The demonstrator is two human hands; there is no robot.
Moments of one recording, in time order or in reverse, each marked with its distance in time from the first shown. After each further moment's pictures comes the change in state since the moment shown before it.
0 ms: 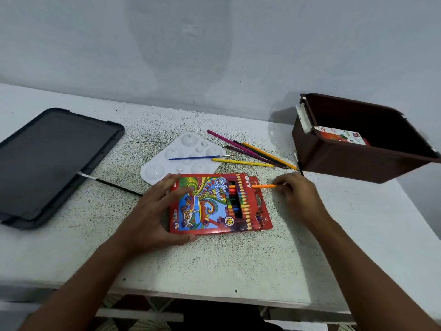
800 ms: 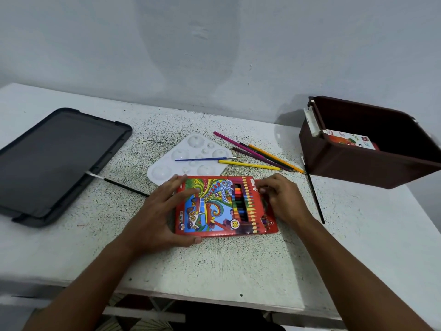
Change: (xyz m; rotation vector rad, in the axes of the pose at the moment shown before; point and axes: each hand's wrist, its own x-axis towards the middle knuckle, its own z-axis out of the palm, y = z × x) left_hand 0.001 0.001 -0.001 -0.019 0.012 -0.010; right_hand 0.011 -0.027 0.030 0.114 -0.079 -0.048
